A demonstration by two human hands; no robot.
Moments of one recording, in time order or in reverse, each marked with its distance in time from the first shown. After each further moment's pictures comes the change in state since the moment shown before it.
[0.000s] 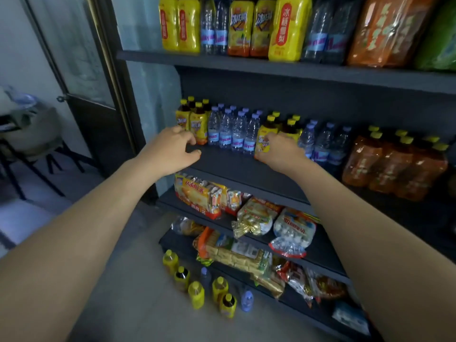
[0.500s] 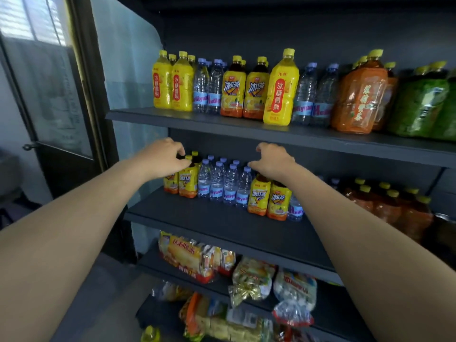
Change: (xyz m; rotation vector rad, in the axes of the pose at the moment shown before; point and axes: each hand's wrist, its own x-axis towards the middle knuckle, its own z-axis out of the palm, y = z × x) left_hand 0.137 -0.067 -0.069 -0.012 -0.011 0.054; right_hand 0.109 -0.066 -0.071 -0.040 0.073 0.091
